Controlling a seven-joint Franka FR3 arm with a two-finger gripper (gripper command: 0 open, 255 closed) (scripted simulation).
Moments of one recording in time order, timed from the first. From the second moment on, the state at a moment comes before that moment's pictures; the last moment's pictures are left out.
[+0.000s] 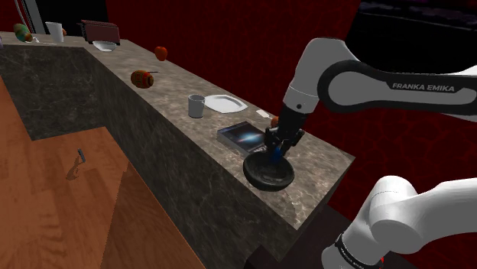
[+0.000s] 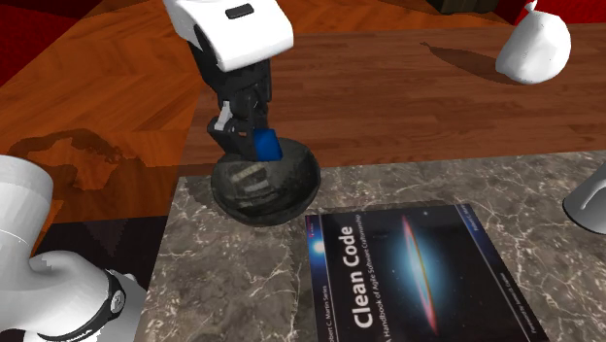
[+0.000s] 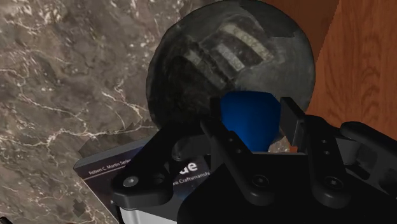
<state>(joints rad) 0.13 -0.73 0.14 -2.51 0.17 1.86 0.52</state>
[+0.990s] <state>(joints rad) 0.13 -0.73 0.15 -2.59 0.18 1.94 0.51</state>
